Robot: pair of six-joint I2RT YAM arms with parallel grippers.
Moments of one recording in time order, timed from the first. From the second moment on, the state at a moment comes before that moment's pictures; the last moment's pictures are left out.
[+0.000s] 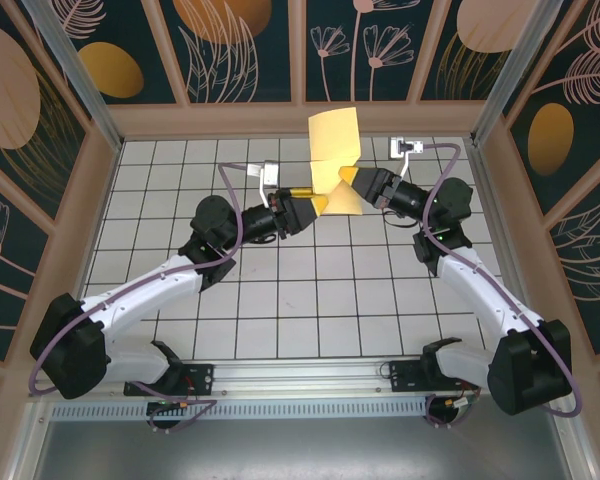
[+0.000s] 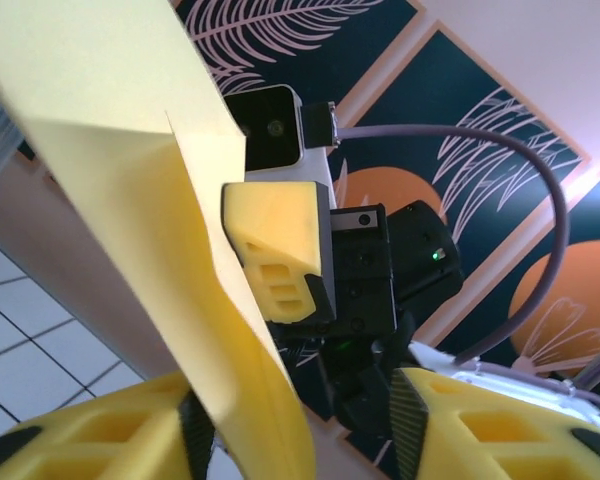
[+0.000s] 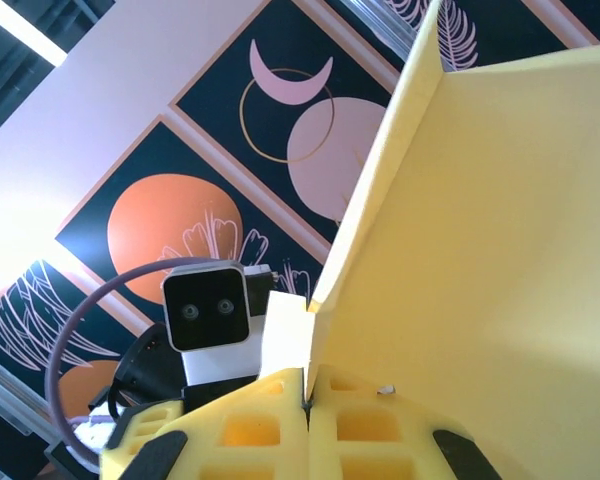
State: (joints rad) left arm -0.75 1.30 0.87 0.71 0.53 -0.90; right arm 0.32 1.17 0.82 0.75 -0.89 1.14
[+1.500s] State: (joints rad) left arm -0.94 1.80 1.29 -0.66 -0.56 -0.67; right arm 0.10 0.86 0.71 -0.40 0.02 0.57
